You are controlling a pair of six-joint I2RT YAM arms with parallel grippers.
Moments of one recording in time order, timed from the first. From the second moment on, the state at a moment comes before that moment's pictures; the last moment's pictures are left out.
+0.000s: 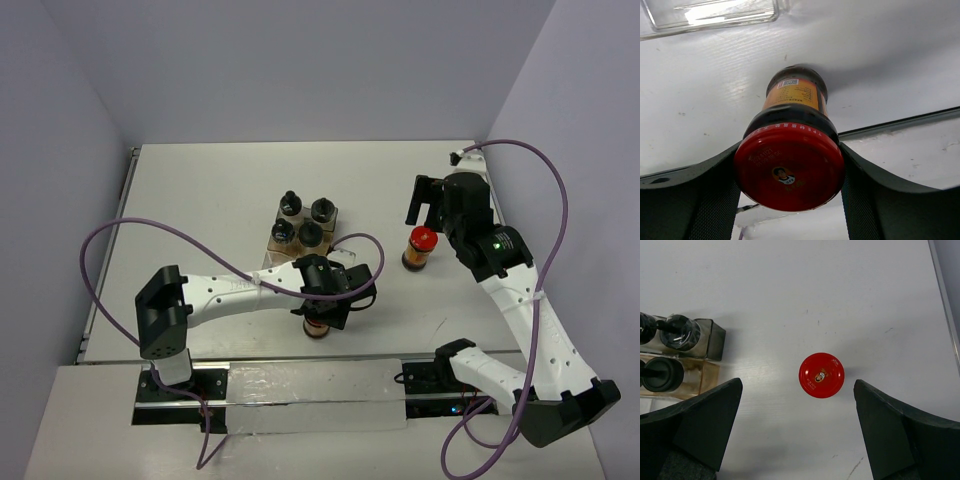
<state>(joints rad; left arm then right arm) -1.31 1.76 1.48 -1.12 -0.37 -0.90 0.32 0.98 1.18 -0.73 0.34 0.31</state>
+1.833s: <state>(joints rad) -0.87 1.65 1.38 -0.97 -0.46 -0.81 0.32 1.05 1.21 -0.72 0.31 0.31</state>
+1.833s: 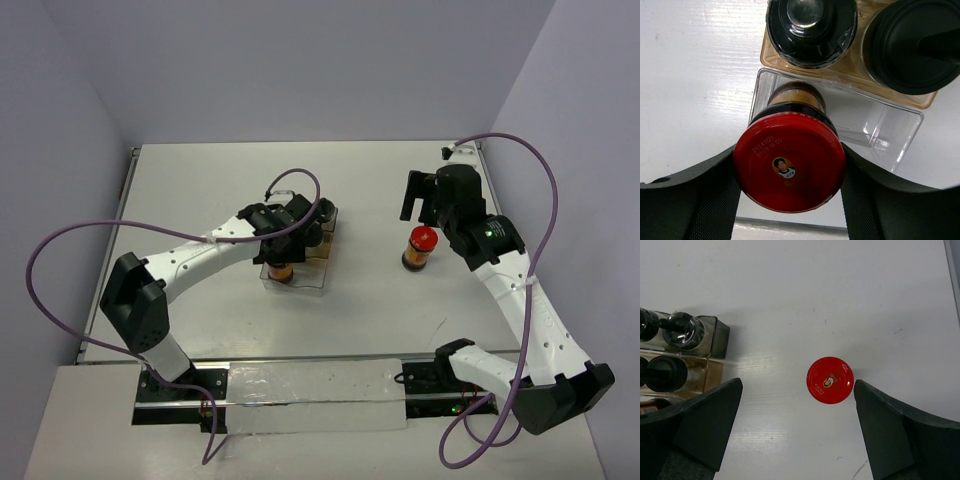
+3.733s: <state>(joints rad) -0.65 1.37 1.51 -0.98 -0.53 -0.73 0.20 1.31 1.01 -0.68 0.29 0.31</state>
